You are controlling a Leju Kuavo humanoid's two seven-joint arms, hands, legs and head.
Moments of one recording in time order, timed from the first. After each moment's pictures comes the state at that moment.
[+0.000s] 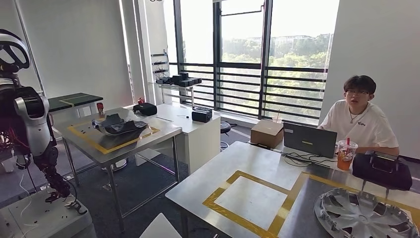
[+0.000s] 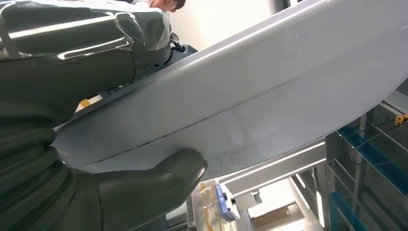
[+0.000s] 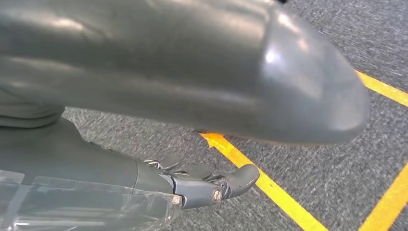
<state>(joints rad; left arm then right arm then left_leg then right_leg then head) -0.27 0.14 -0.63 -1.89 0.19 -0.45 -0.38 -0.02 0.07 -1.54 -0.55 1.57 0.67 -0.35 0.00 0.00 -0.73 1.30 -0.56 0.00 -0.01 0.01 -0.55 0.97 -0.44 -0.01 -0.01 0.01</state>
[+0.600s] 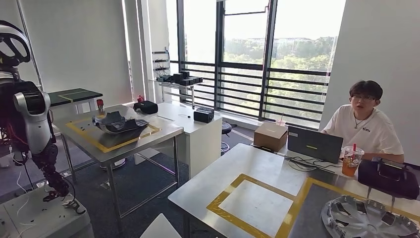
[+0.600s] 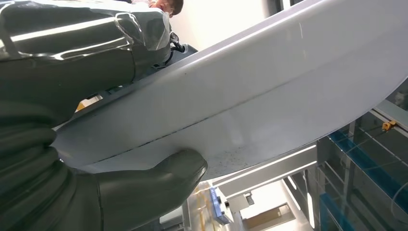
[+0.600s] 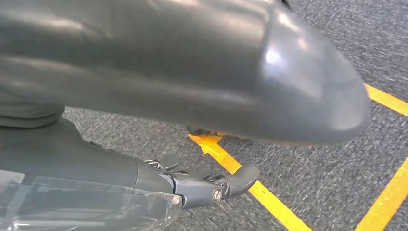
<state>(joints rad) -0.27 0.14 -0.63 -1.89 0.19 -0.45 -0.39 -0.01 0.07 -1.55 -0.53 1.57 0.67 -0.35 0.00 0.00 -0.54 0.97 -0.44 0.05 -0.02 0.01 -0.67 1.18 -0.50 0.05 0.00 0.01</state>
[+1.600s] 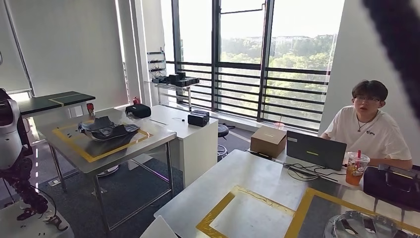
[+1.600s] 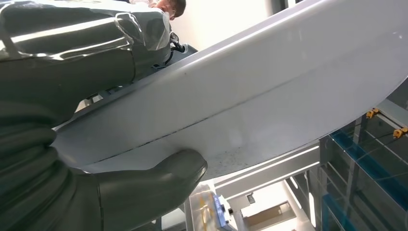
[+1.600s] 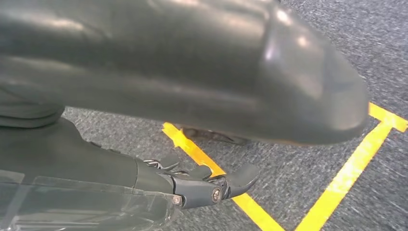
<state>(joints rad) -0.26 0.14 -0.63 -1.89 0.19 -0.46 -0.39 -0.01 0.10 -1.55 -0.58 1.57 0.71 -0.36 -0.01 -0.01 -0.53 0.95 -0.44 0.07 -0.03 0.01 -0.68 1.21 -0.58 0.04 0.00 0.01</state>
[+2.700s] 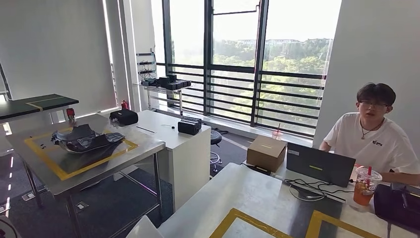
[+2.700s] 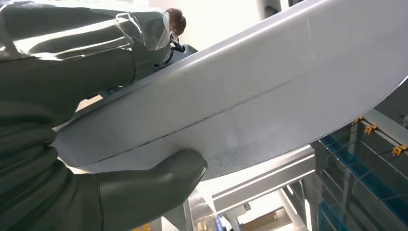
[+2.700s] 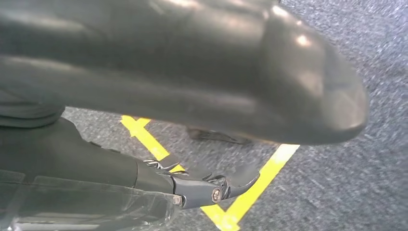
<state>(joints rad) -0.25 0.14 -0.61 -1.92 0.17 -0.45 -0.40 -0.01 0.09 -1.55 -0.59 1.57 0.71 -0.38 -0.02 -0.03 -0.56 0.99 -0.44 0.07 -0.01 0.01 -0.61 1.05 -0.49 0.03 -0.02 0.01</state>
